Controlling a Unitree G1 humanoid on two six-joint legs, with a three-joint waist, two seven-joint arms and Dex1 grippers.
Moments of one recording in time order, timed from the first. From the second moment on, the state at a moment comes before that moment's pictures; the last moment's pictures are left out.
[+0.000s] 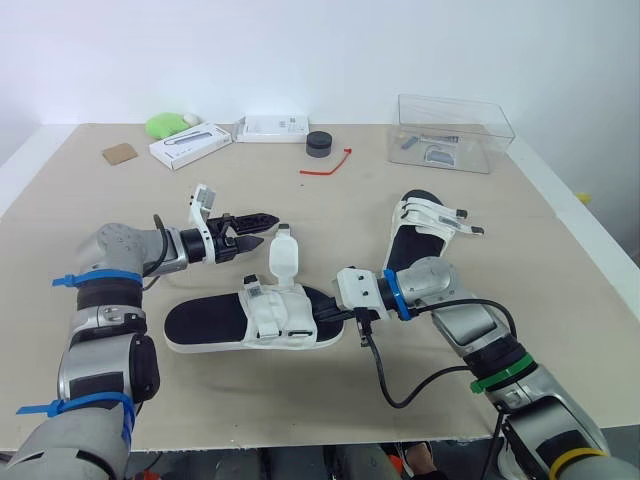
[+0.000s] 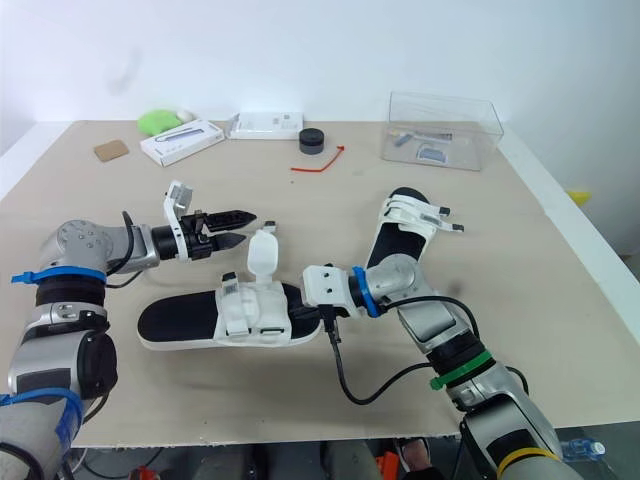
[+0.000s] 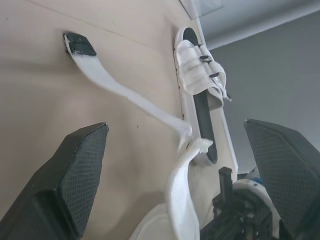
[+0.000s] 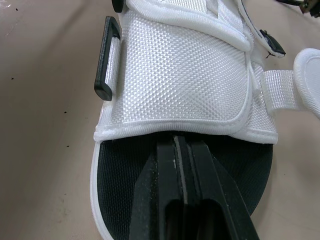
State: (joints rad) left arm -0.96 0.43 0.32 0.72 -0.77 1.28 -0.64; right arm -0.62 -0.51 0.43 0.09 0.07 0.08 1.24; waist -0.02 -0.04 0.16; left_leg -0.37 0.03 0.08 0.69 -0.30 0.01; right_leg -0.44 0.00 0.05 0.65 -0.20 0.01
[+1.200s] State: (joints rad) left arm -1.17 0.31 0.23 1.06 -0.53 0.95 -0.92; right arm -0.61 -0.51 0.43 0.07 0.06 0.08 1.22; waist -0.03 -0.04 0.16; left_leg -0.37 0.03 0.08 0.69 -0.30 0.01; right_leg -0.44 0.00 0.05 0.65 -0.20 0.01
